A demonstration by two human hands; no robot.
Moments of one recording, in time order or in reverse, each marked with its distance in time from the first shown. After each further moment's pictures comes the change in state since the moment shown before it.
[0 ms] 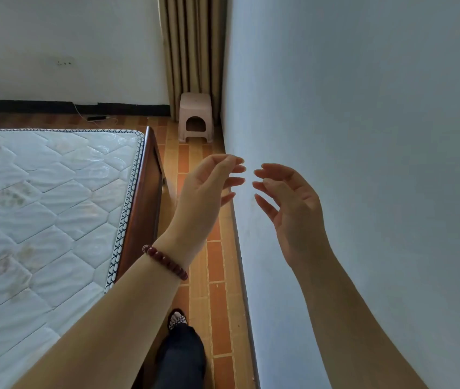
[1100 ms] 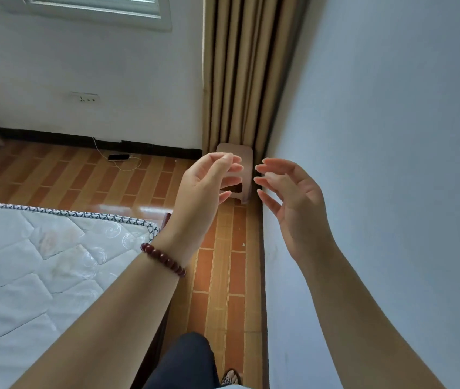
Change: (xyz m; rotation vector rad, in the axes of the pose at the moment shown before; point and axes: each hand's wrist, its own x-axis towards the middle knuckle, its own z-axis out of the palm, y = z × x) left_hand 0.652 0.012 -0.141 0.062 0.211 0.006; right_hand 0.658 0.081 0.197 -0.030 -0.162 0.076
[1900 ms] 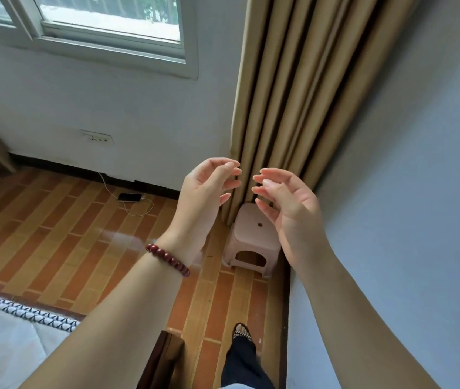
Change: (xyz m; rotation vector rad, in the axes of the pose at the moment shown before) left_hand 0.453 0.001 -0.033 -0.048 0.165 -0.039; right_hand 0.457 0.039 0.097 0.128 -0.162 0.096
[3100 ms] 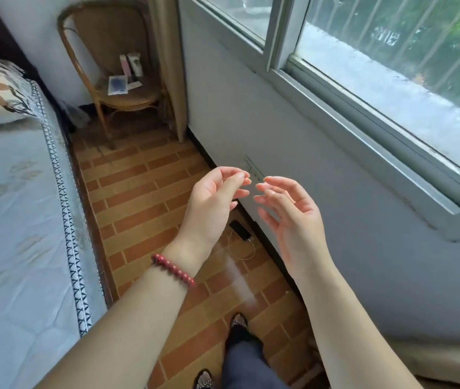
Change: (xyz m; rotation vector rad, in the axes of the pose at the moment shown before) left_hand 0.347 0.043 -0.363 -0.016 0.748 0.065; right_hand 0.390 0.127 0.426 -0.111 -0.759 0.239
